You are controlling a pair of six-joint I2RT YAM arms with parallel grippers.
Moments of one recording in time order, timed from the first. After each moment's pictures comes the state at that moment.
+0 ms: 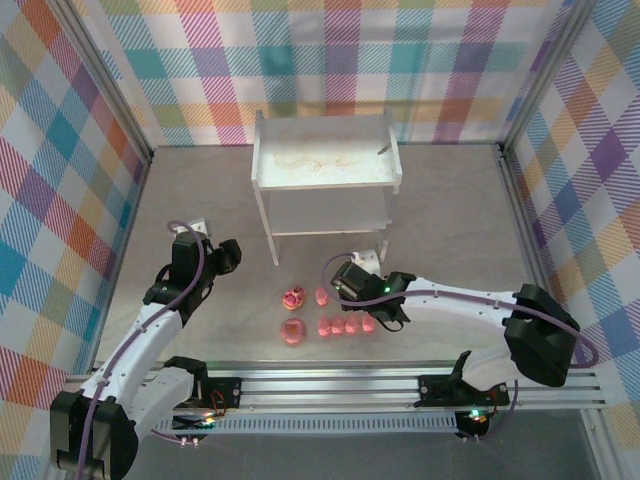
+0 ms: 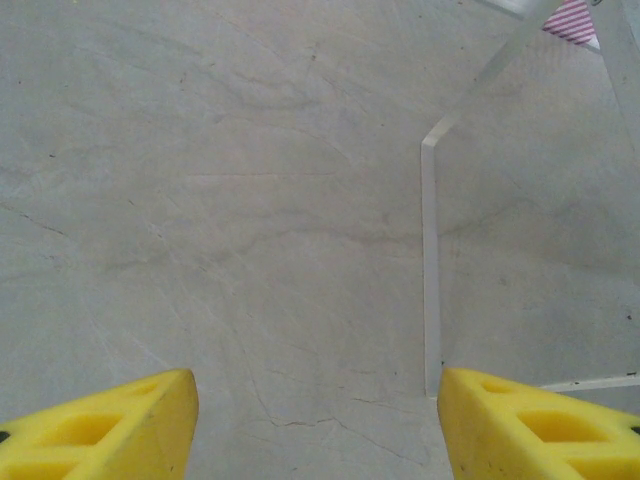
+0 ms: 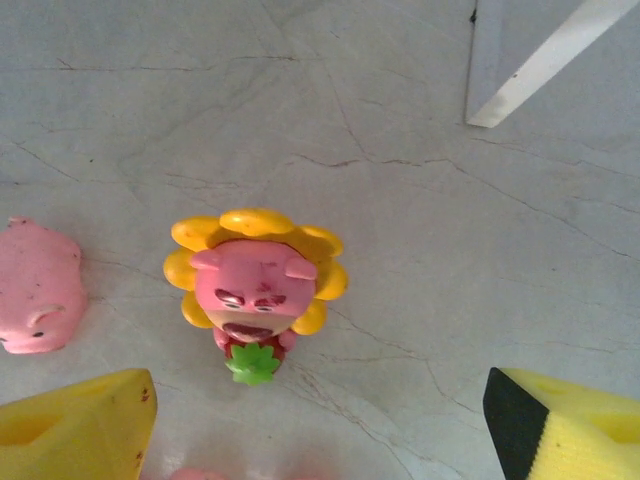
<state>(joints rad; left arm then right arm) -0.20 0.91 0.57 -0.27 -0.09 -0.44 1.03 1.42 0.84 -0.58 0.47 0.72</state>
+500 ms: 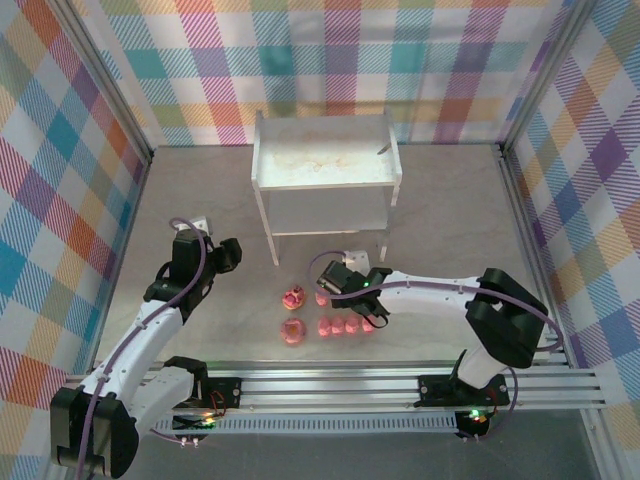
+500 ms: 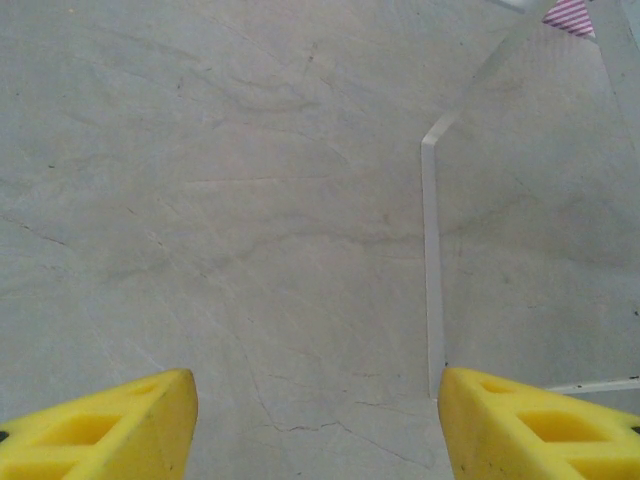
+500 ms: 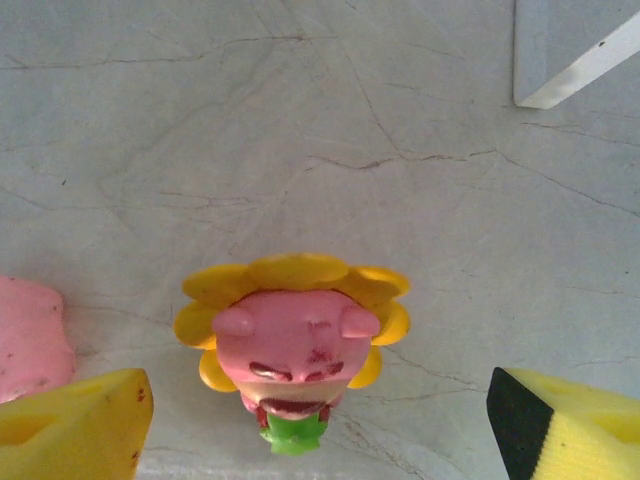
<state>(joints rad) -0.20 0.93 0.59 -0.28 -0.09 -0.41 1.04 1.59 0.92 -0.57 0.48 0.80</state>
